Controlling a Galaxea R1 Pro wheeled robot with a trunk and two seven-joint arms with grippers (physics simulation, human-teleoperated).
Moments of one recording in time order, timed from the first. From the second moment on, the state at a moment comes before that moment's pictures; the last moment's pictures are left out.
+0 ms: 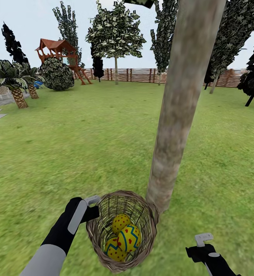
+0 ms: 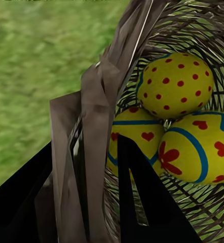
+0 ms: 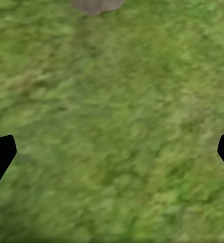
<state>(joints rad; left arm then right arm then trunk) -0.57 -0.09 -0.01 -0.97 0.52 0.95 0.45 -0.37 -0.11 -0.23 -0.59 0.35 0.20 0.11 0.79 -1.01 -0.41</state>
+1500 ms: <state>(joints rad) -0.57 -0.09 -0.01 -0.97 0.52 0.95 0.45 -0.37 -0.11 -0.23 -0.59 0.35 0.20 0.11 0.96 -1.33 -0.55</state>
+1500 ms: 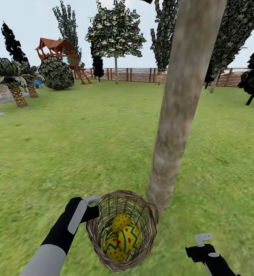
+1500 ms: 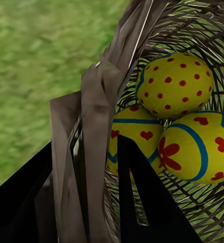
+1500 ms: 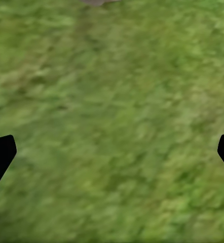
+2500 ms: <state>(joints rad) -0.57 -0.09 -0.01 -0.97 0.52 0.95 0.45 -0.37 -0.11 -0.22 -0.57 0.35 0.19 0.11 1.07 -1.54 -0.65</state>
